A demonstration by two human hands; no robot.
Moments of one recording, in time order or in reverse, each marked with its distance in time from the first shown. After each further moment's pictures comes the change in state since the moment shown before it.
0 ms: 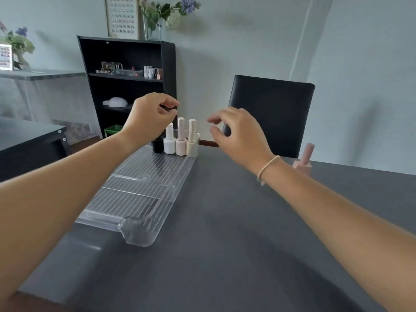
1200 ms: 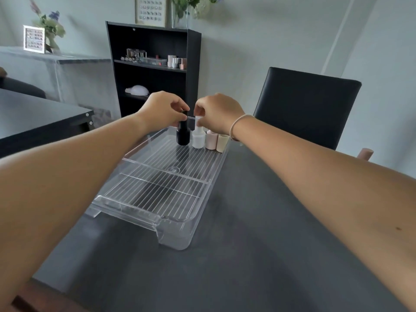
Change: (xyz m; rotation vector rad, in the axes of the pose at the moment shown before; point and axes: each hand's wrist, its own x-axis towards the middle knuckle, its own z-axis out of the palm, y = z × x) left_hand 0.019 -0.074 -0.009 -0.085 -0.185 -0.241; right_hand 0.086 -0.028 0.092 -0.216 -0.505 0.010
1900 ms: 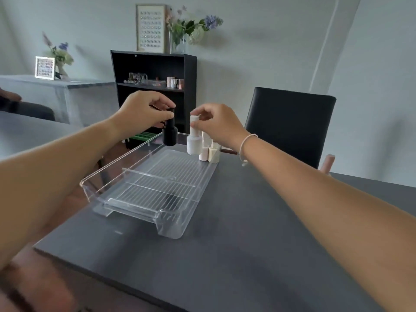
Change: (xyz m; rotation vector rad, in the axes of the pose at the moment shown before) left_hand -0.045 0.053 -0.053 0.001 0.067 0.159; right_hand -0.062 -0.015 -0.048 0.692 0.201 0.063
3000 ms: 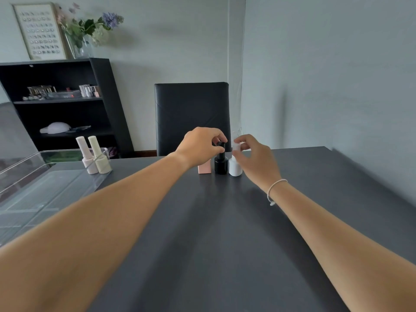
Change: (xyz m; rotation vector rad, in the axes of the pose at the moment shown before) left_hand -0.007 0.189 0.297 0.065 -0.411 0.268; right_hand -0.198 0.173 -0.184 -0.252 0.506 0.365
